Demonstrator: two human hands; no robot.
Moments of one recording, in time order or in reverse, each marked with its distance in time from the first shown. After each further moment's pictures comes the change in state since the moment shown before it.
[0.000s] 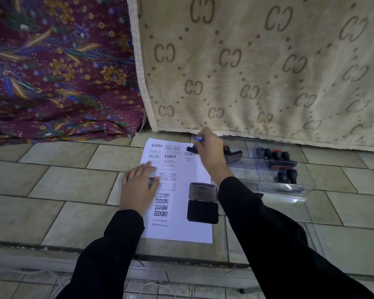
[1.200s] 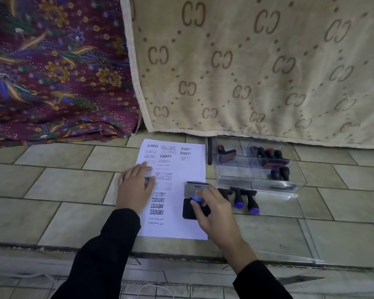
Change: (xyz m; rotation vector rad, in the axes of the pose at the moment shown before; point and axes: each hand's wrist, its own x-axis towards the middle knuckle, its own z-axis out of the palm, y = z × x) left_hand -0.002 0.003 -0.003 0.003 -0.014 -0.006; right_hand -0.168 0.018 -0.037 -0.085 -0.019 -0.350
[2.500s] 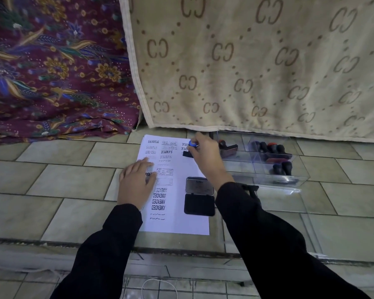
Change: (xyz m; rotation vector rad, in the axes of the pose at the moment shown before) left_hand 0.000 0.000 0.000 -0.008 0.001 -0.004; right_hand 0.135 0.039 0.034 0.018 -0.003 0.173
